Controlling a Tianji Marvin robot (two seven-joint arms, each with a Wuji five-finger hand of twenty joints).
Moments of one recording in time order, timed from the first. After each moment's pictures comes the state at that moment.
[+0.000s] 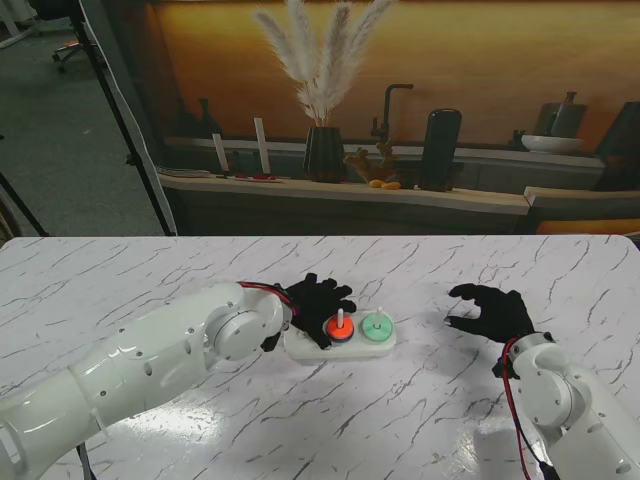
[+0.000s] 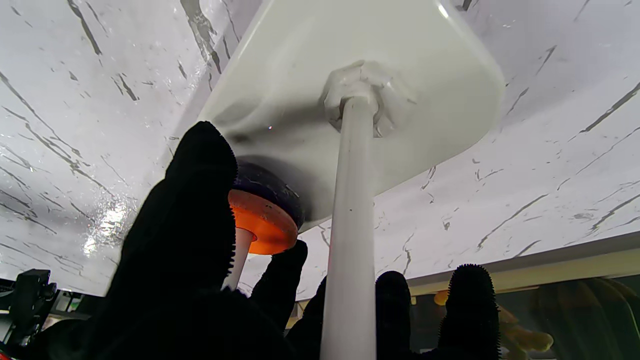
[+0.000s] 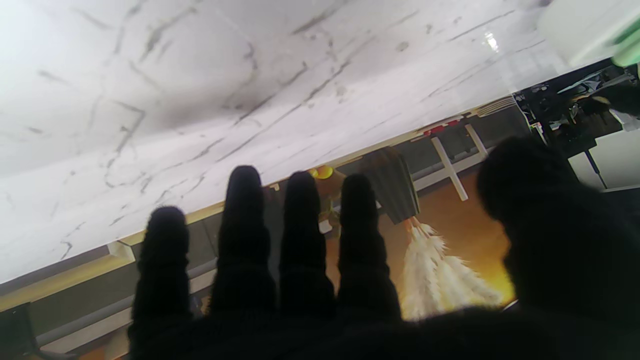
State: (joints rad) left arm 0.86 -1.07 -0.41 -1.33 0.71 -0.09 -0.31; right arm -1.54 -1.09 1.40 -1.29 -0.73 -0.15 -0.13; left_hand 0.96 -0.40 0.18 0.01 0.30 0.31 0.12 0.55 0.19 0.30 0.03 0.29 0.12 0.31 0.09 0.34 -0.08 0.49 0.43 0.54; right_hand 0.19 -0.55 0.89 -0.12 0.45 -0.12 0.51 0.39 0.59 -0.03 0.48 0.34 0.64 0.04 0.32 0.39 0.04 0.28 1.00 0.58
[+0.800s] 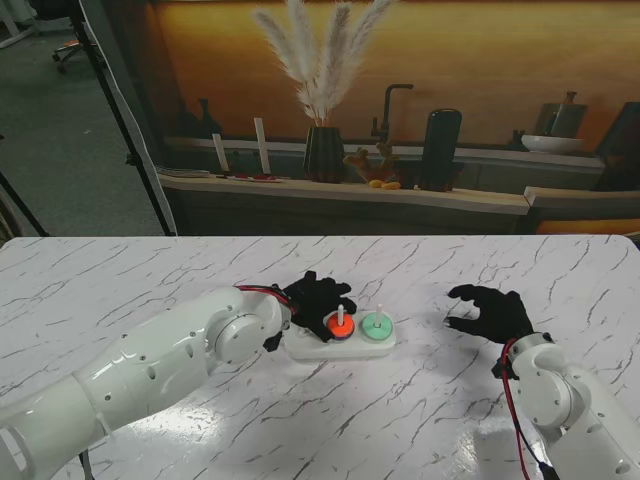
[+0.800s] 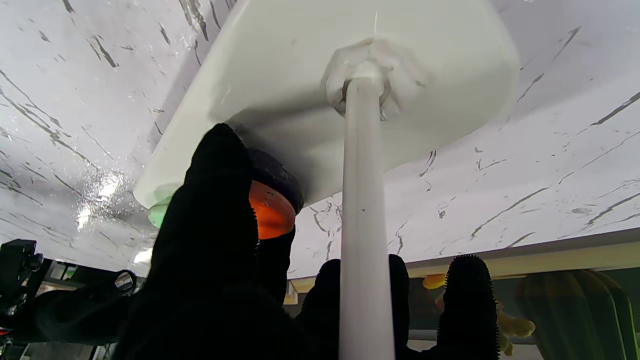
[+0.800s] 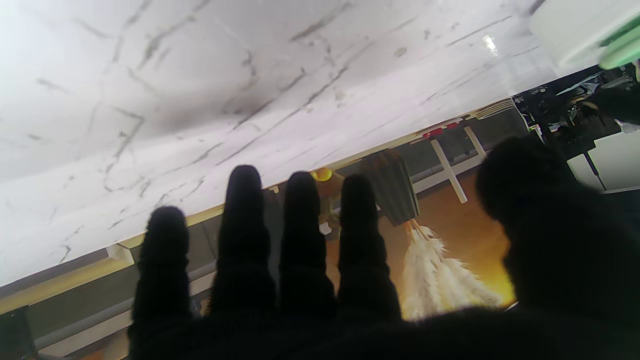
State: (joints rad) left arm 0.89 -1.09 -0.45 -1.29 0.72 -0.09 -0.22; right arm -1.54 -1.09 1.40 -1.29 -0.73 -0.15 -0.12; left_hand 1.09 -0.29 0.02 0.01 0.39 0.19 0.23 0.63 0.26 0.29 0.07 0.31 0.21 0.32 0.13 0.37 -0.07 0.49 0.56 0.50; right_hand 0.19 -0.55 0.89 -0.12 0.45 -0.12 0.51 0.39 0.59 -0.03 0.48 0.34 0.64 0.04 0.33 0.39 0.04 0.28 1.00 0.58
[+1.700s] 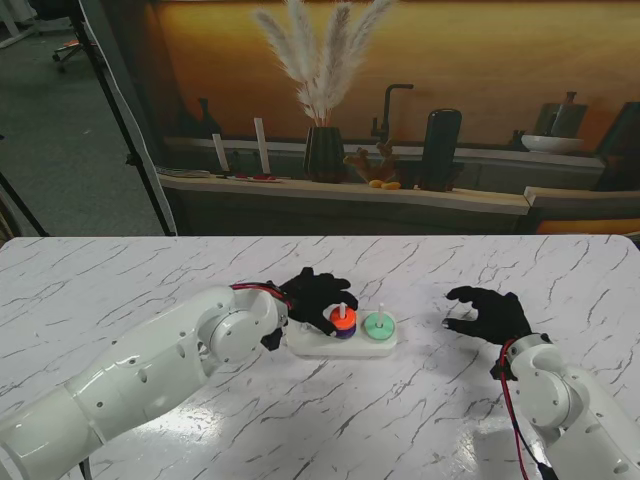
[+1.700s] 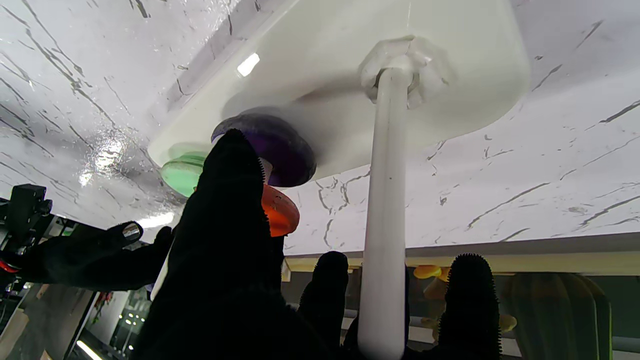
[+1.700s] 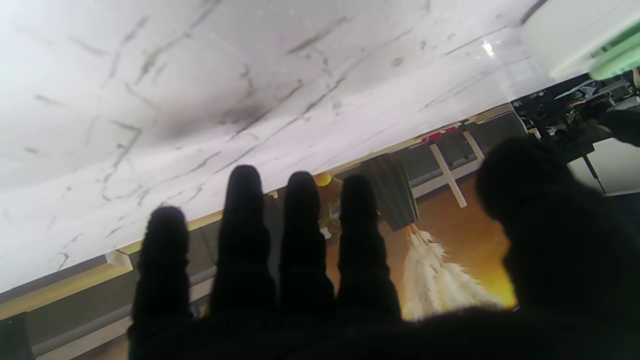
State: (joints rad) left arm 0.96 -1.09 -0.56 -1.35 0.68 -0.09 -0.24; right arm -1.54 -1.09 1.39 -1.29 -0.73 -0.15 -0.12; left_hand 1.16 -0.25 -0.04 0.00 0.42 0.12 0.29 0.68 0.31 0.27 0.08 0.31 0.22 0.32 0.13 0.37 -0.07 0.51 0.58 0.49; right_hand 0.19 -0.55 0.89 -0.12 0.45 -0.12 0.51 0.39 0.59 -0.03 0.48 0.34 0.64 0.04 0.33 0.39 0.04 0.28 1.00 0.58
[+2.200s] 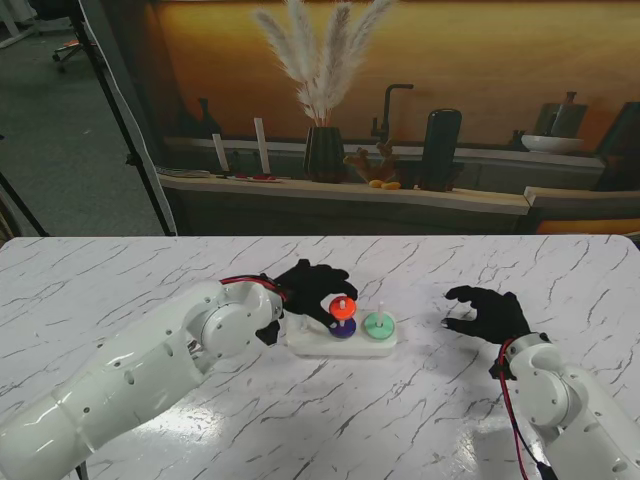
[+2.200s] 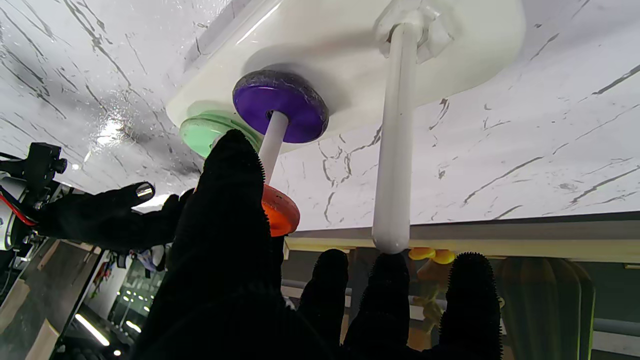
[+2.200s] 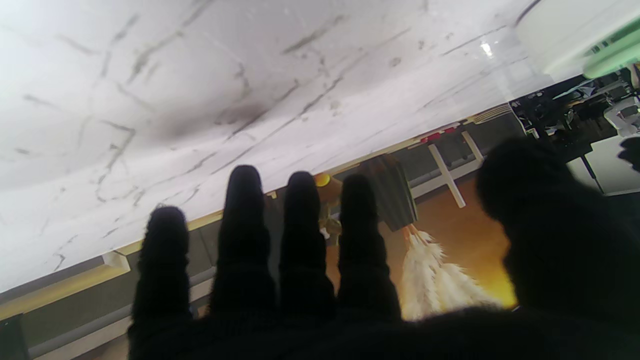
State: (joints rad) left arm 1.01 -1.07 -0.66 -1.43 0.67 -0.08 -0.28; right arm -1.53 -1.09 1.38 -1.28 -0.72 -0.15 -0.12; left_hand 1.16 -0.25 -0.04 0.00 0.42 0.12 0.29 0.68 0.33 0.27 0.09 0.31 0.23 0.32 0.14 0.37 -0.06 0.52 0.58 0.49; right_hand 0.19 -0.55 0.89 -0.12 0.45 -0.12 0.51 0.39 0.59 -0.03 0.48 0.34 0.64 0.04 0.33 0.39 0.04 0.28 1.00 0.58
